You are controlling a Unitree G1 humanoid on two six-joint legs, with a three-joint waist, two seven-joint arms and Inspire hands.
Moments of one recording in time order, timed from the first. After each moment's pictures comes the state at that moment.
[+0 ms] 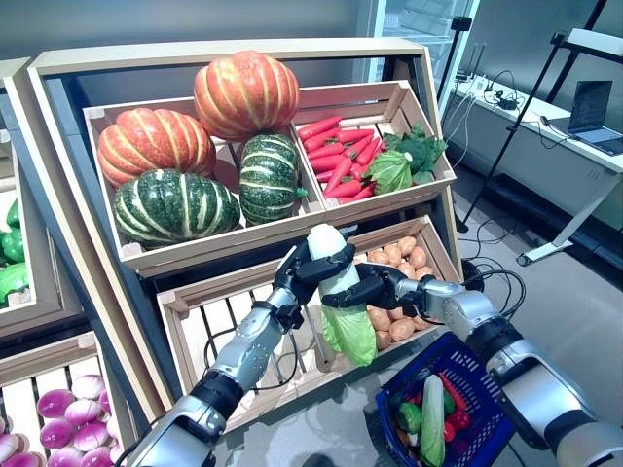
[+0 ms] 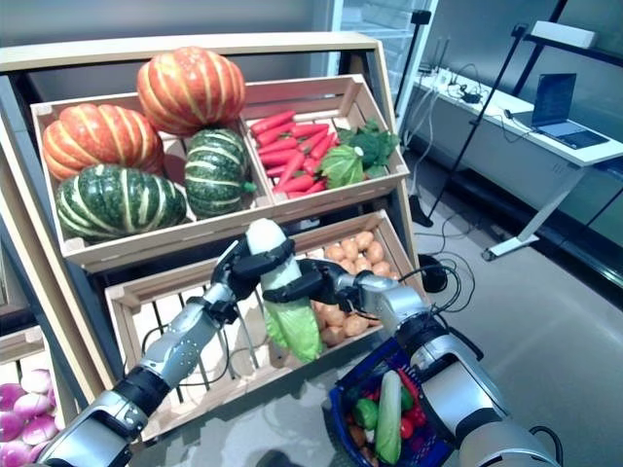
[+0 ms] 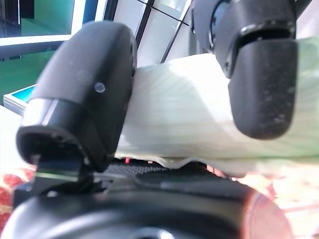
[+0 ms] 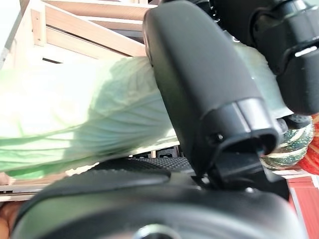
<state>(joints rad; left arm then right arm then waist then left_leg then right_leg) -0.42 0.34 -0.46 0.47 -0.92 -0.16 -0.12 -0.74 -0.39 0.53 0.72 0.70 0.36 0.48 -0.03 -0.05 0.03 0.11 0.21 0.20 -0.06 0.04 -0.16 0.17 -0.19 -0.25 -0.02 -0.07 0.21</state>
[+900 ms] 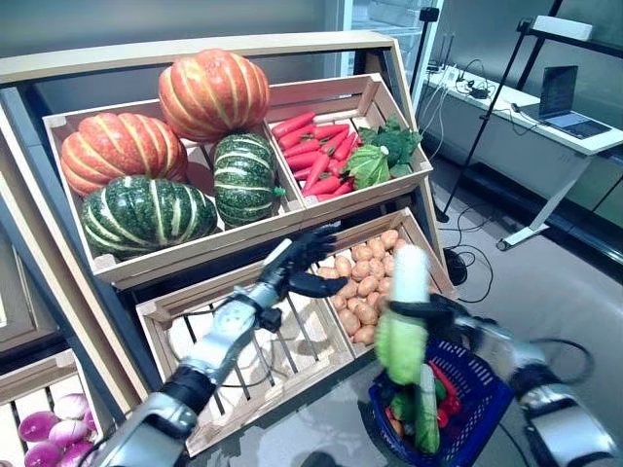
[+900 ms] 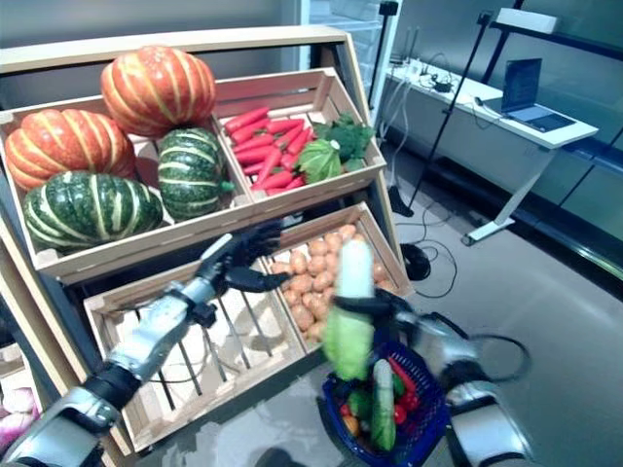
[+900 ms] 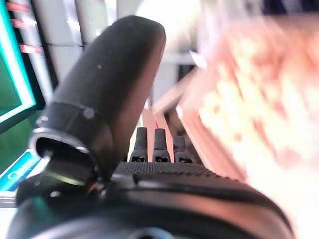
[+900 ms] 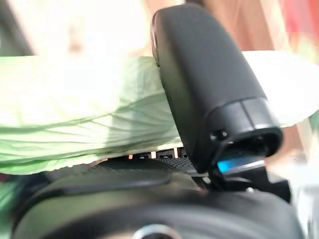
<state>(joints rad) -0.42 0.59 -0.39 0.50 -0.42 -0.19 -0.11 -0.44 -0.62 0.16 1.03 0.71 0.26 0.33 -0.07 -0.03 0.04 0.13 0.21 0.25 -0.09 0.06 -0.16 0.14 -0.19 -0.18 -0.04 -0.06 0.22</state>
